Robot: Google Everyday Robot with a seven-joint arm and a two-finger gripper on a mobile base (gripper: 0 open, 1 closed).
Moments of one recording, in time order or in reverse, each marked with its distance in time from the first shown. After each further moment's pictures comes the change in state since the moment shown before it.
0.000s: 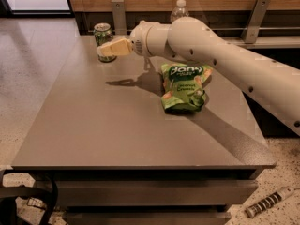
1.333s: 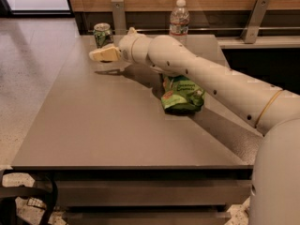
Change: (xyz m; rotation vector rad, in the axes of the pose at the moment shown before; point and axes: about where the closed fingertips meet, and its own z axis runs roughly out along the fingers) arm 0.029 -0.014 0.080 0.032 -0.077 -0.009
